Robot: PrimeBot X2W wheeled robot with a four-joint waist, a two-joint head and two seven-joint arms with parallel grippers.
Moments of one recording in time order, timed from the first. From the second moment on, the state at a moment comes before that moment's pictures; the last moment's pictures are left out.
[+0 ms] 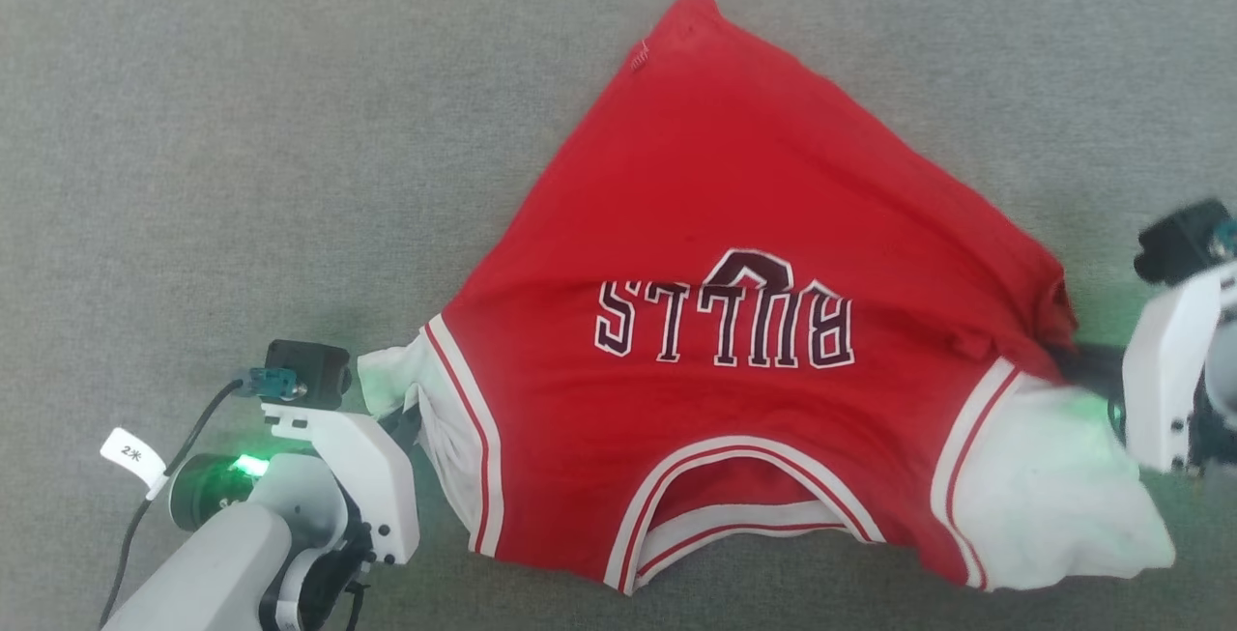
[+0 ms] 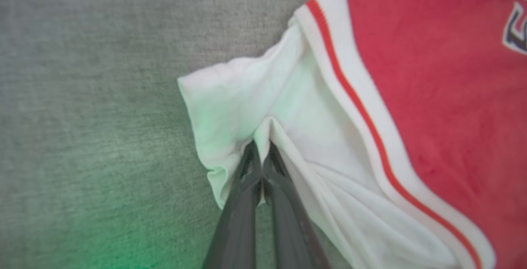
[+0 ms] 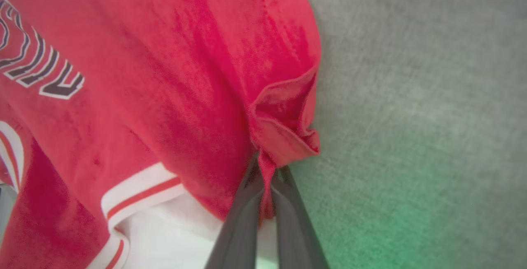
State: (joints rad) left arm -0.38 0.51 -0.61 0.29 -0.85 0.19 0.23; right arm -0.60 -0.84 0.73 0.30 1.14 0.13 0.53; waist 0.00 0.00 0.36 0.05
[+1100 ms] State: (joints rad) left arm -0.39 0.49 -0.60 0.26 -0.86 0.19 0.19; right arm -0.32 -0.63 0.20 0.00 0.84 0.13 0.53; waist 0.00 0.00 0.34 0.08
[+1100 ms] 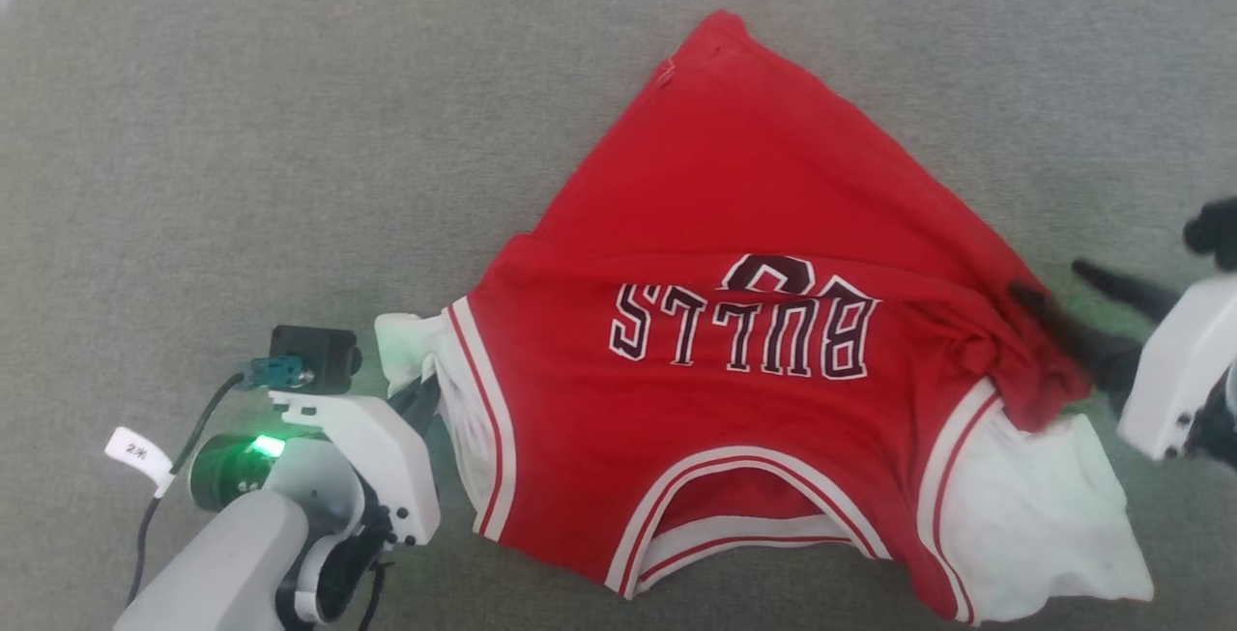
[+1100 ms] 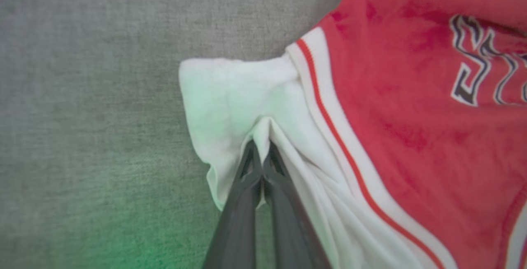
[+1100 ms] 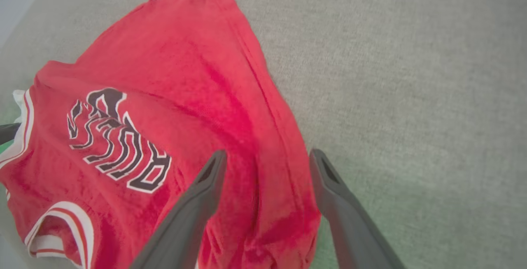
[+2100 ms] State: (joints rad) left arm -0.60 0.20 -0.75 0.47 -0.82 0.03 0.11; right arm -0.99 -0.63 0.52 0.50 0.75 0.13 0.69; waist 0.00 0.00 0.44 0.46
